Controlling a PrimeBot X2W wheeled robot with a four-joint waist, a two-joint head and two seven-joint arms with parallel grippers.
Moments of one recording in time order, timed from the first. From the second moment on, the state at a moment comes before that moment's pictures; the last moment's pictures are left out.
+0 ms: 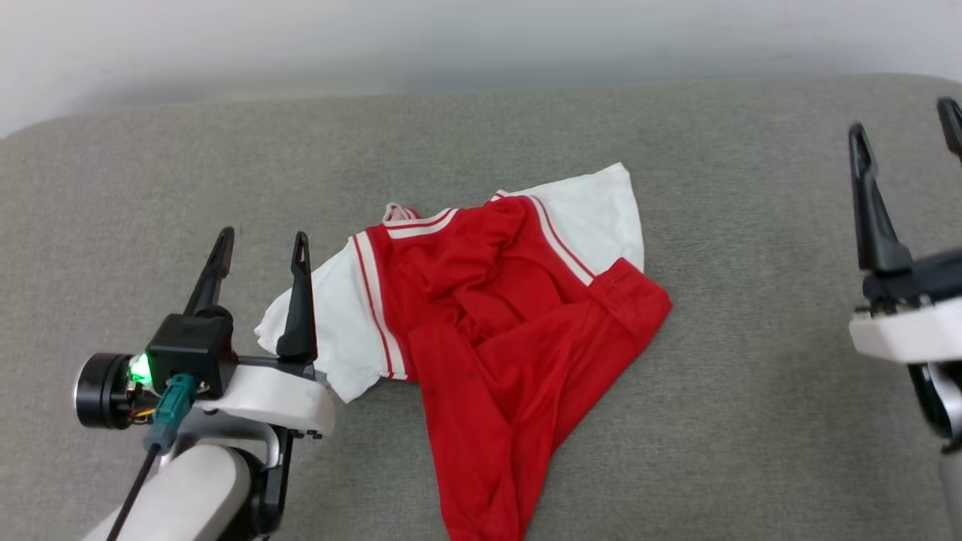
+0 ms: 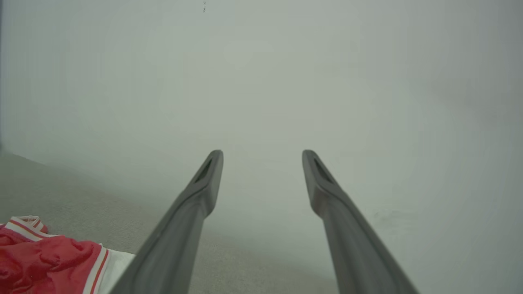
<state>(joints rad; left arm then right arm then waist) -0.39 0.65 -0.69 -0.11 -0.66 0.57 -0.26 -0.35 -0.31 0.02 -0.01 0.05 0.13 -0.26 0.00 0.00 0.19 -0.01</state>
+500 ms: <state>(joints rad) -0.20 0.33 -0.36 -0.17 -0.34 0.46 -0.26 -0.95 -0.62 0.61 0.23 0.59 0.13 0.54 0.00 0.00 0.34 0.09</state>
